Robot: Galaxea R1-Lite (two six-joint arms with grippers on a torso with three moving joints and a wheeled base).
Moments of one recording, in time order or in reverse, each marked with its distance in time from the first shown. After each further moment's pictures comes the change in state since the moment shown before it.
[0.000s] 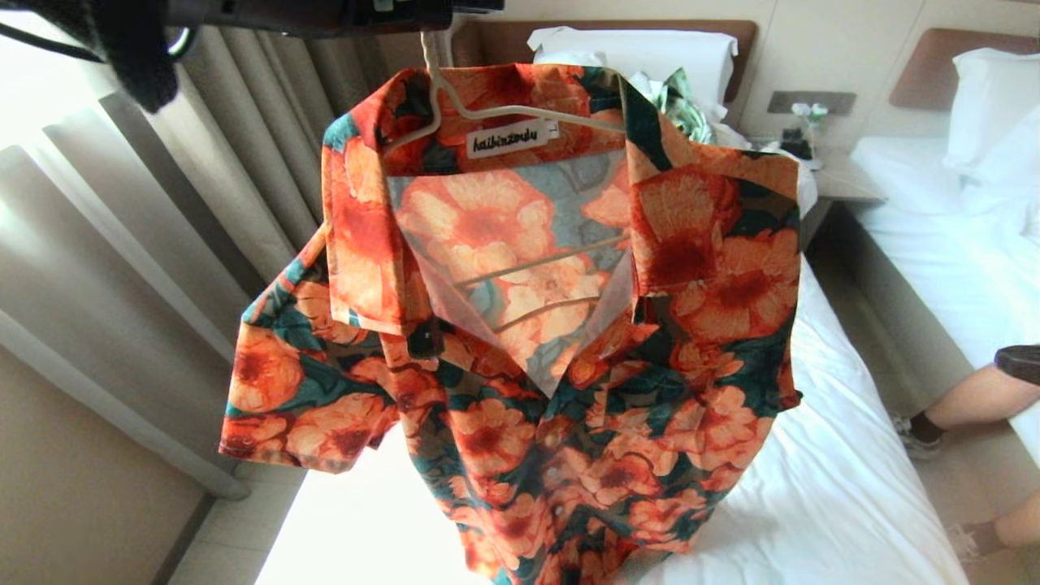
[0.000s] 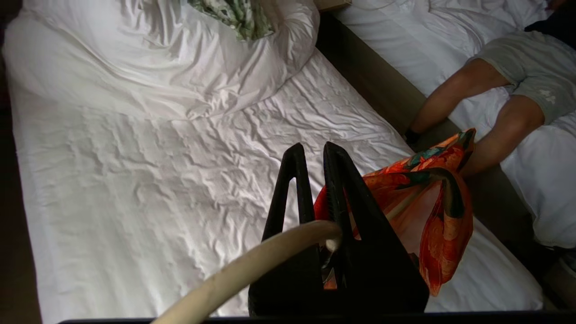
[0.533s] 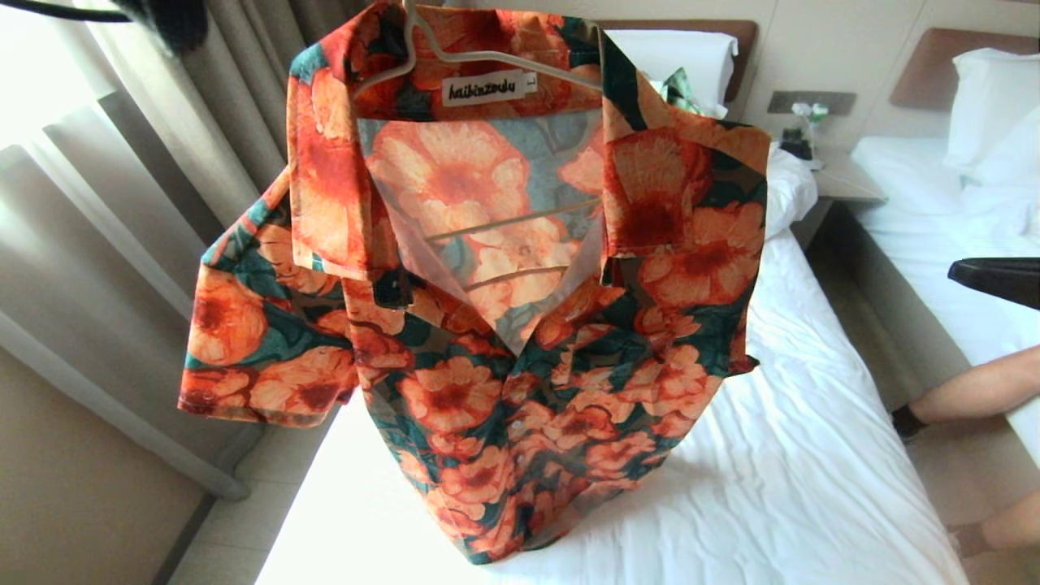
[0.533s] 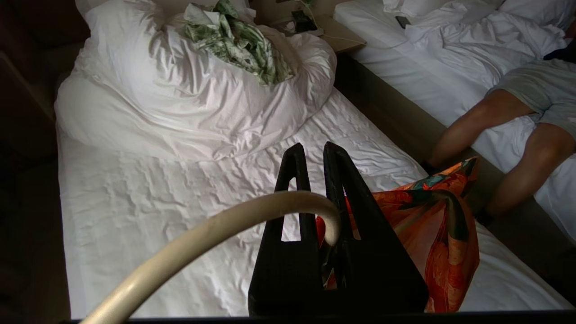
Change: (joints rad) left arm 0.015 -0.001 0.000 -0.126 0.009 0.102; right arm 0.176 0.102 -0.020 -0.359 -0.003 0.255
